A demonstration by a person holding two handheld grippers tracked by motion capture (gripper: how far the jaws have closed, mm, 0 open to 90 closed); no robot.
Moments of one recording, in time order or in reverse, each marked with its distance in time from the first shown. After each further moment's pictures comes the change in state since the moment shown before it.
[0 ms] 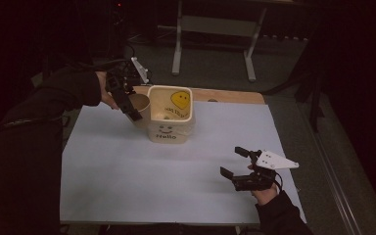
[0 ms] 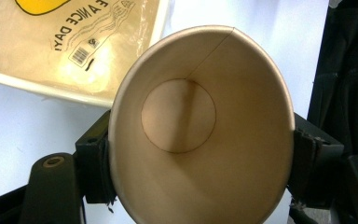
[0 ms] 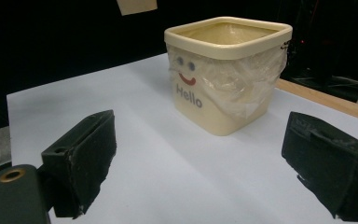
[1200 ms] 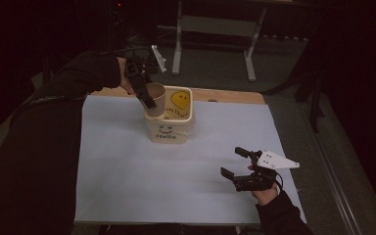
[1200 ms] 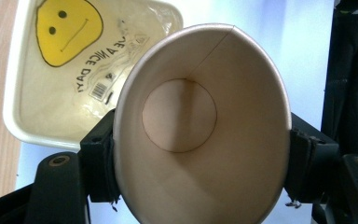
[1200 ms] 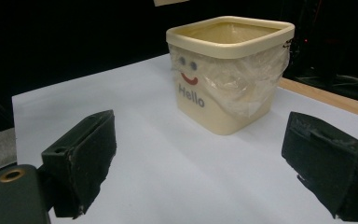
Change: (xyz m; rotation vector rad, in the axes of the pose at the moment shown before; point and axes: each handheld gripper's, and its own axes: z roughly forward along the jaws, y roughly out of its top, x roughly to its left) left arm 0.029 0.048 0.000 0.026 -0.021 0.095; right arm -0.001 -0.001 -0.001 -0.003 0.011 0.015
